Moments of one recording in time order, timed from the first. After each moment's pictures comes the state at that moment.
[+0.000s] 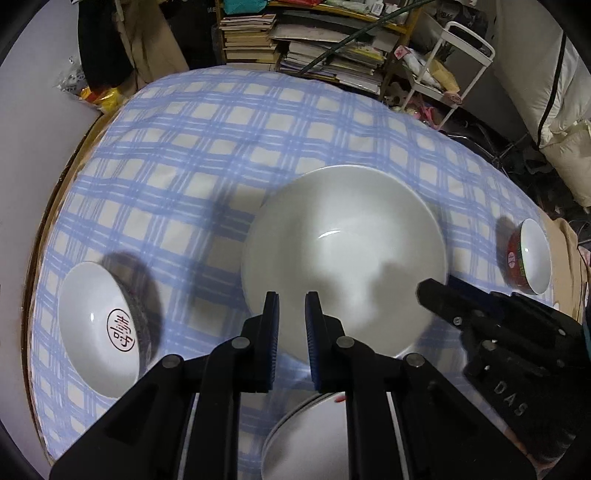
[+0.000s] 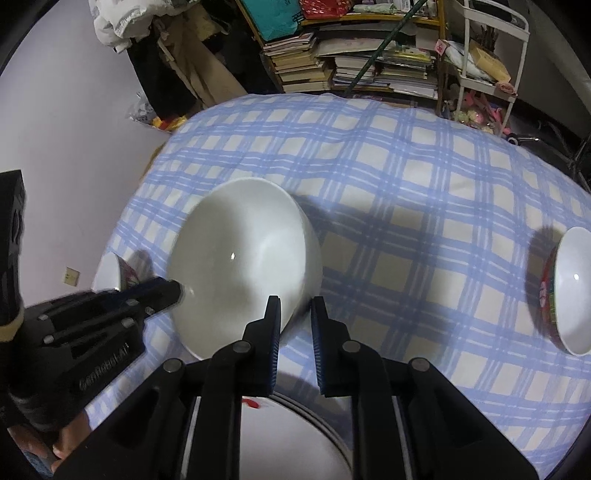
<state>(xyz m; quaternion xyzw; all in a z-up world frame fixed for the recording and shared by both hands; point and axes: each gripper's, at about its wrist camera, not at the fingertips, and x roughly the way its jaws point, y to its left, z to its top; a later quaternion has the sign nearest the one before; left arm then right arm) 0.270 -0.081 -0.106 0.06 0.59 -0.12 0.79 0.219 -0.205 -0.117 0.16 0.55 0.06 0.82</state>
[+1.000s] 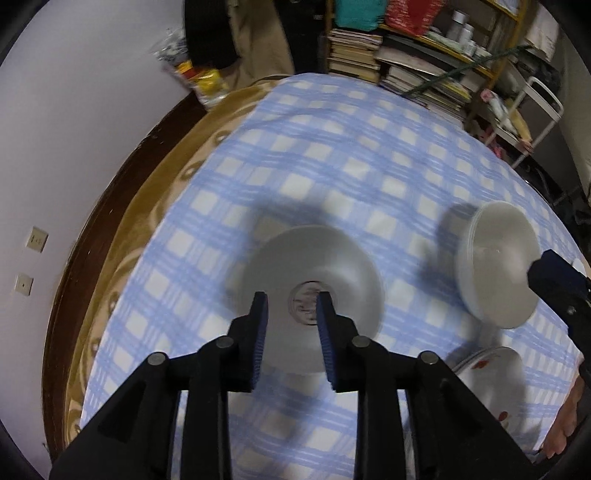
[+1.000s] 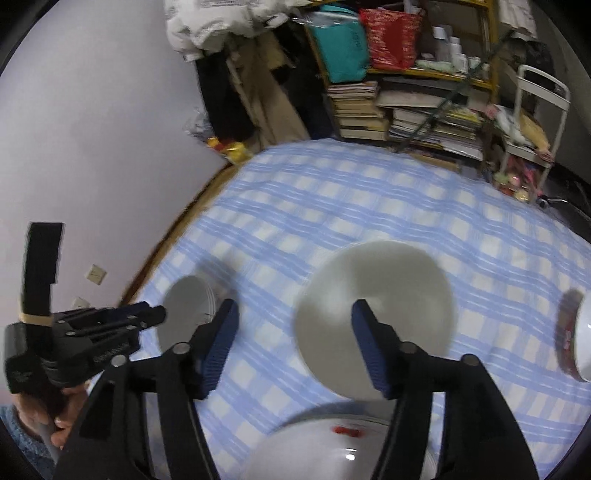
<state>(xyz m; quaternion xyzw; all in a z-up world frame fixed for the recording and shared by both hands) 0.261 0.089 -0.082 0.03 0.58 0.01 0.81 0.226 -0.100 -0.063 0.13 0.47 0.13 0.86</state>
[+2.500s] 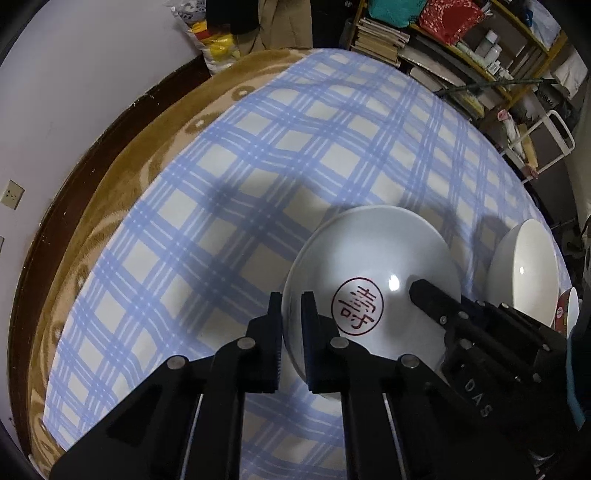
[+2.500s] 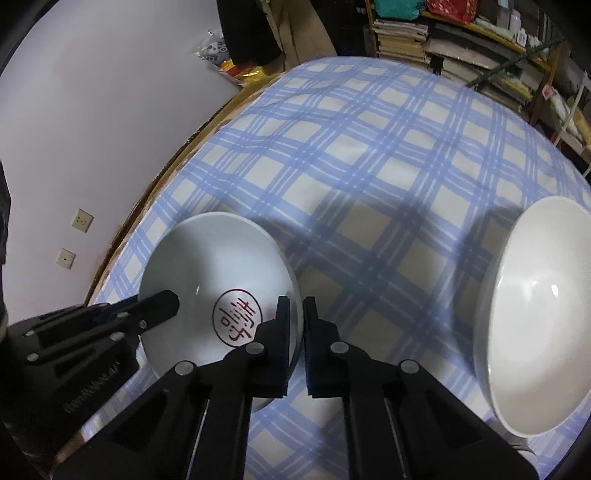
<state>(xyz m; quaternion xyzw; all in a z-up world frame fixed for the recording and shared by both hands) 0.272 0.135 -0.128 -0.05 0.60 0.00 0.80 0.264 0.013 -0.148 0.07 0.56 0.15 0.81</state>
